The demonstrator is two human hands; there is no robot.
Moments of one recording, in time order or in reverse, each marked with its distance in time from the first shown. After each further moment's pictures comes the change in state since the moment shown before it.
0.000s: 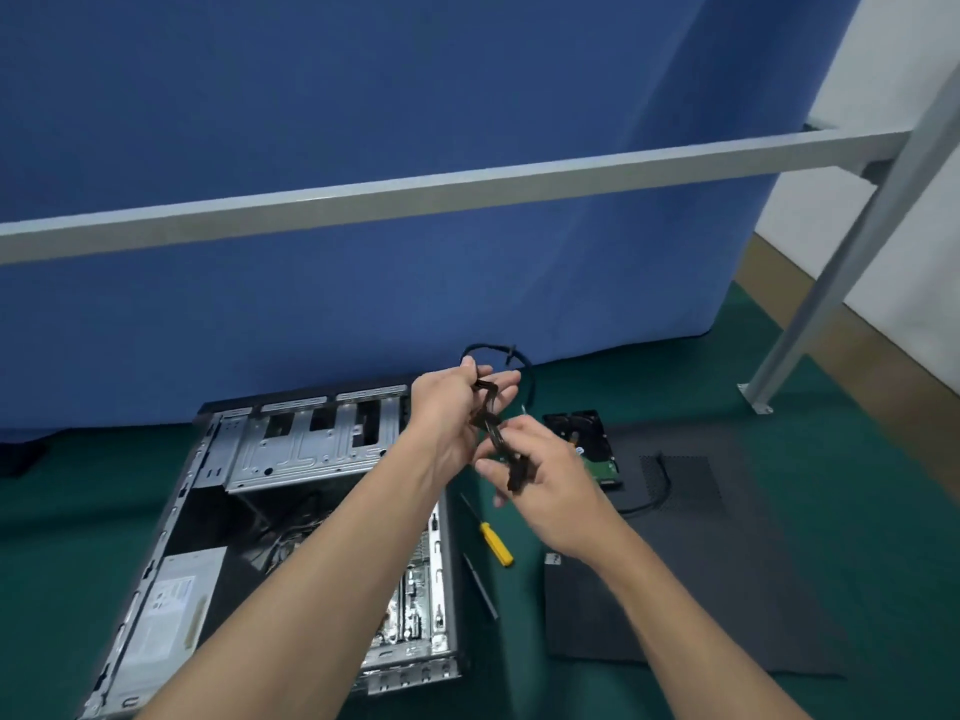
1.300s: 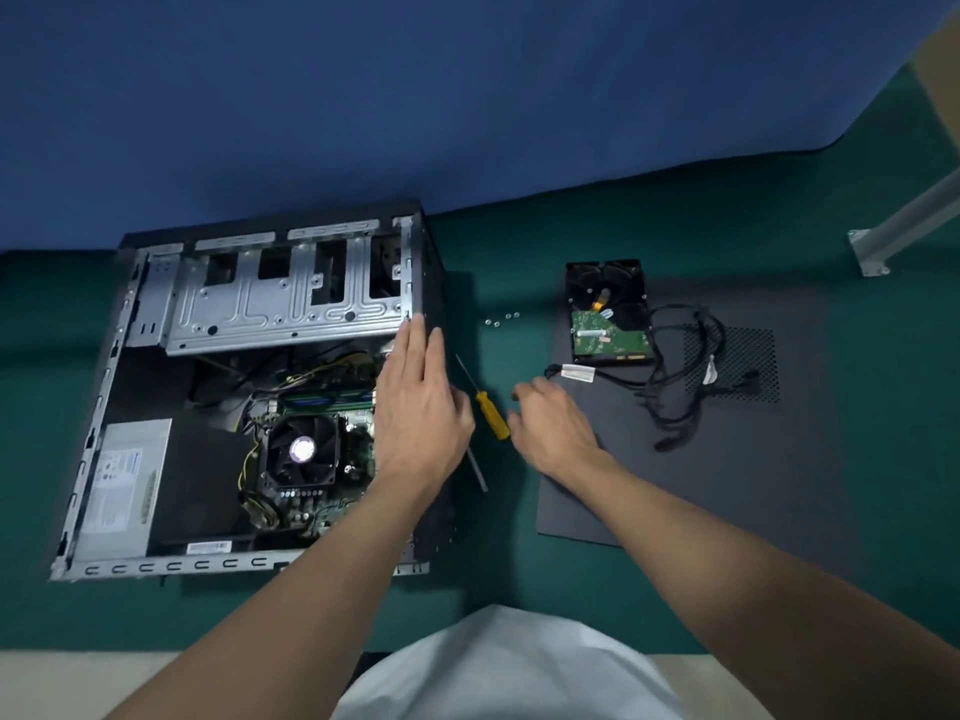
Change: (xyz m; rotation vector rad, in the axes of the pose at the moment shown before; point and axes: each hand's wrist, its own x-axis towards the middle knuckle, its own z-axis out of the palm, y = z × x) left_hand 0.042 -0.134 -0.102 1.755 0.167 0.498; right_hand 0.007 0.188 0.034 -0.733 -0.318 0.445
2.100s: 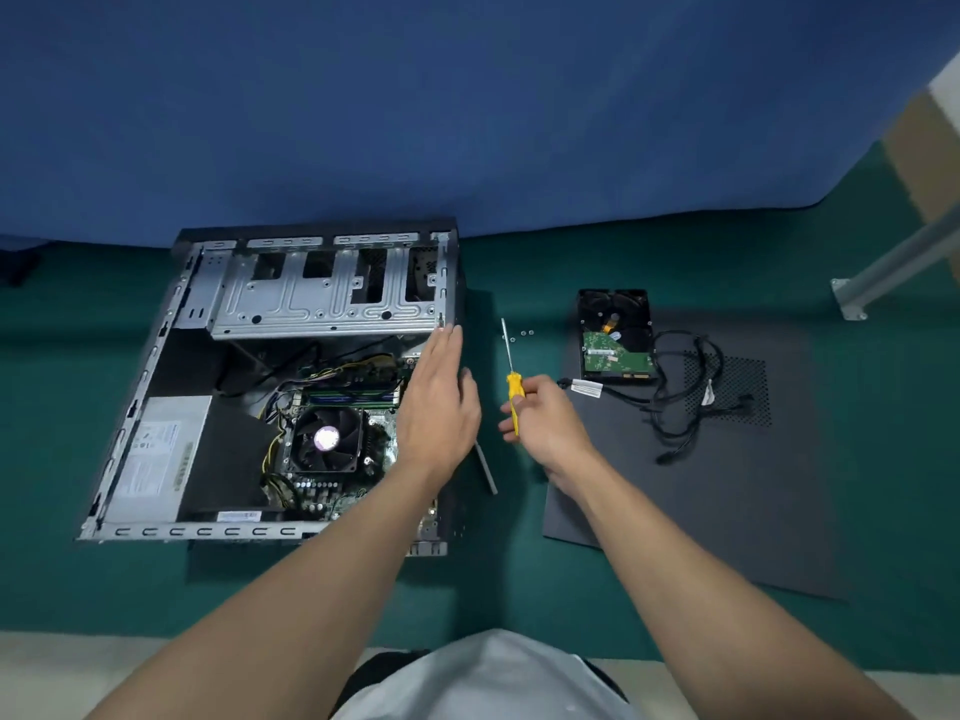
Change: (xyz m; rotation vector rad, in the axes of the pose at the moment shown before) left_hand -0.008 -0.007 -0.010 -0.411 0.065 -0.077; right_hand -0.026 -0.057 -0.026 0.885 0.020 0.351
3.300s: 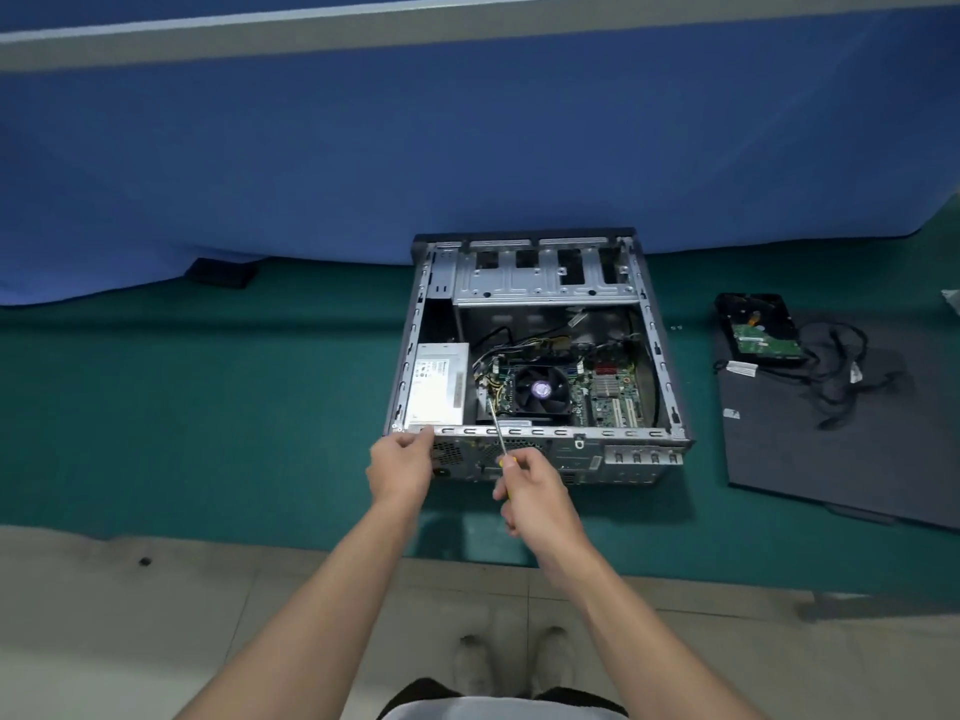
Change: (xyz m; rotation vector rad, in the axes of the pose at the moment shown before) left_hand -0.141 -0.212 -0.204 -0.552 0.149 -0.792; right_hand -0.192 0.025 0.262 0.090 -0.085 -0.125
